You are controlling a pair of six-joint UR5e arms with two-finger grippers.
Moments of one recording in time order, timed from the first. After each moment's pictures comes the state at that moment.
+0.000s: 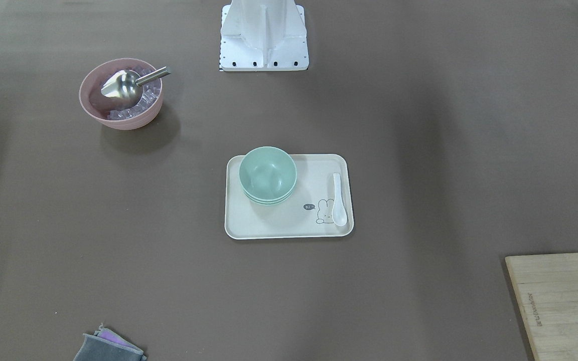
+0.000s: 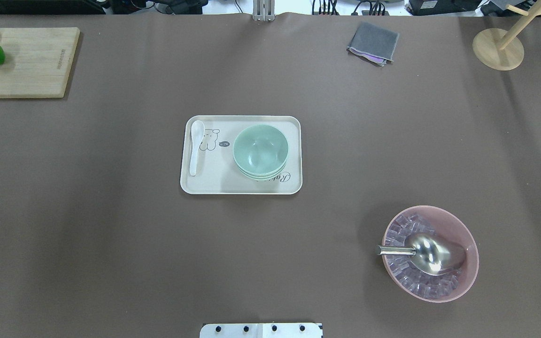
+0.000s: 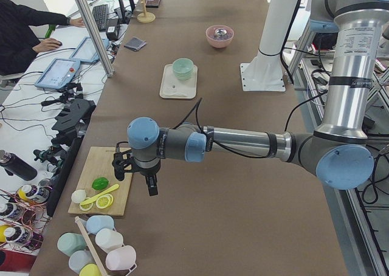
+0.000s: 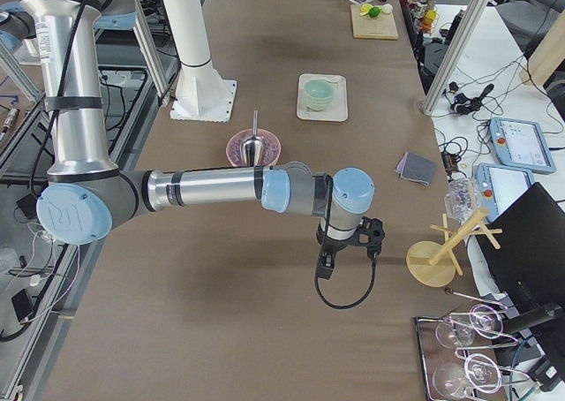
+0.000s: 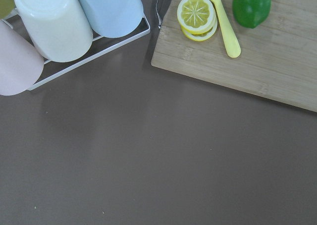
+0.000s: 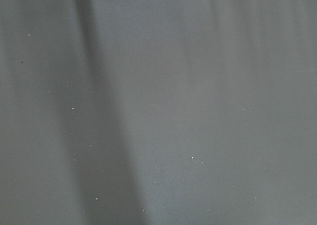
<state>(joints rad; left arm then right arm) -1.62 -1.65 -1.58 -1.61 -2.38 -0.35 1.59 -1.50 1.63 -1.78 2.34 0.08</state>
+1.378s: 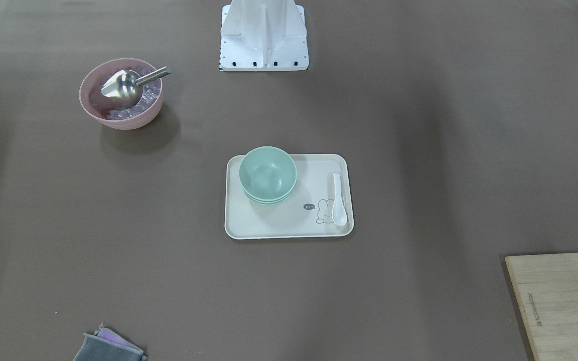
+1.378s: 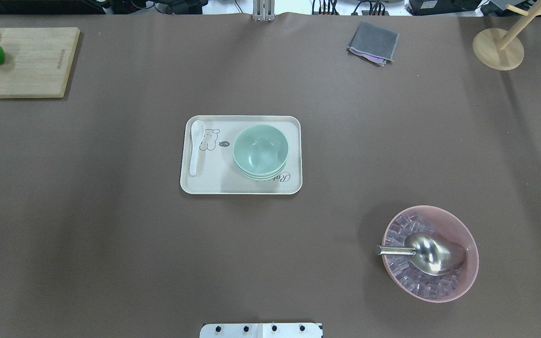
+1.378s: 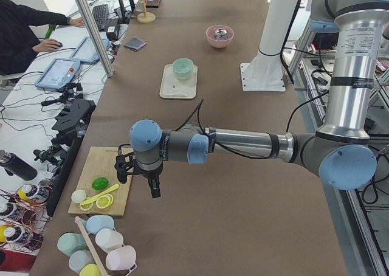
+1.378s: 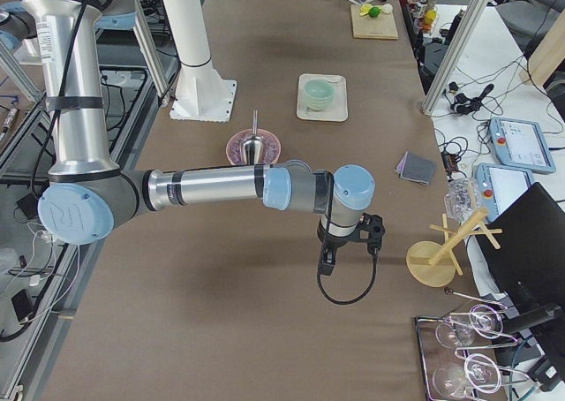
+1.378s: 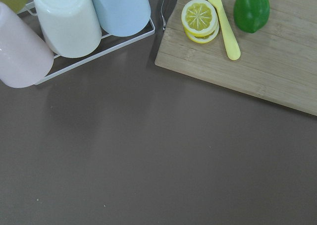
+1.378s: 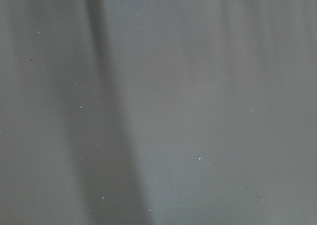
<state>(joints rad) -1.62 -1.64 -1.58 -1.60 -2.37 -0.35 1.58 -1.50 1.64 -1.78 2.35 0.08</state>
